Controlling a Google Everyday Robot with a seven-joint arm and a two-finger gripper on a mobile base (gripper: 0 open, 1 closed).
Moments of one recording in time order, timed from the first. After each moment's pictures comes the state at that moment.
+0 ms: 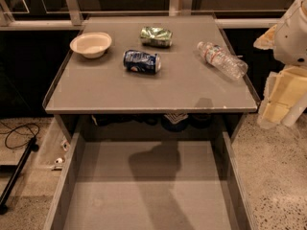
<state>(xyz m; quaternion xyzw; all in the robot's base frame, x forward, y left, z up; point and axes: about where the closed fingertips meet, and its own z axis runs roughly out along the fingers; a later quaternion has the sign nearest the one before) 0.438 -0.216 0.977 -0.60 0.78 -0.04 0.16</state>
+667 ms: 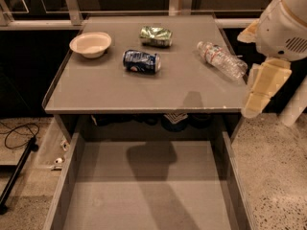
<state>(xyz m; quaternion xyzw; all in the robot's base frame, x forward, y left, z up) 0.464 -0.195 0.977 -0.62 0.76 -0.03 0.18</state>
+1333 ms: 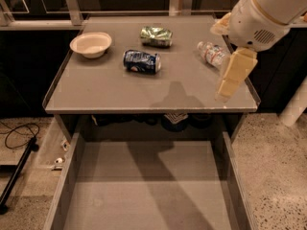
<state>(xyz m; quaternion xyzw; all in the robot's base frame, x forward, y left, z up) 0.509 -0.154 0.973 -0.65 0.72 0.02 0.23</state>
